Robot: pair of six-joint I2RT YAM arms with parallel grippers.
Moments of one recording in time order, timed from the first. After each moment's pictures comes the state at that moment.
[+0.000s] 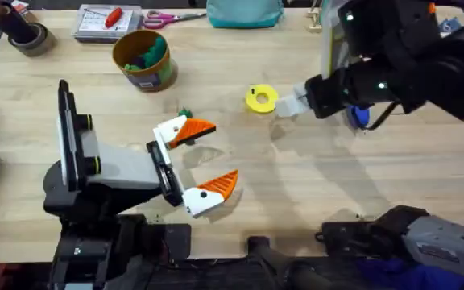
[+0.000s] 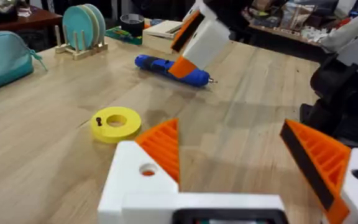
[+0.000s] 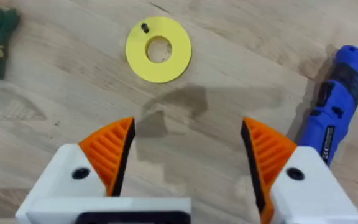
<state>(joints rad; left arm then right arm) 0.01 0.01 0.01 -0.12 1.14 -0.02 0.50 1.23 1.01 -0.81 0.08 0.08</state>
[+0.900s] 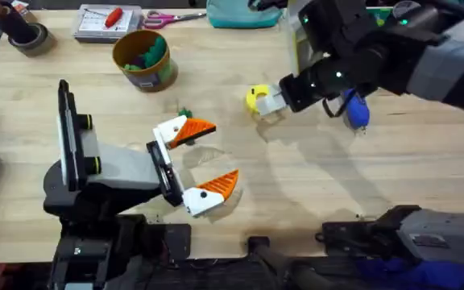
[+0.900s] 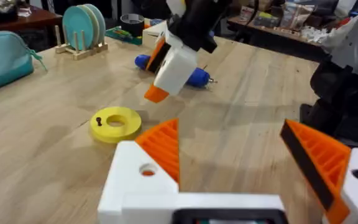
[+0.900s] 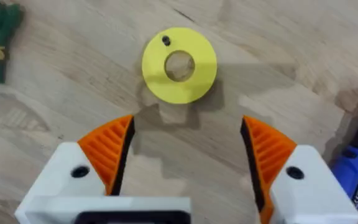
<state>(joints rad) 0.01 0.01 0.01 -0.12 1.14 -0.02 0.52 1.45 1.06 -0.71 0.02 0.04</state>
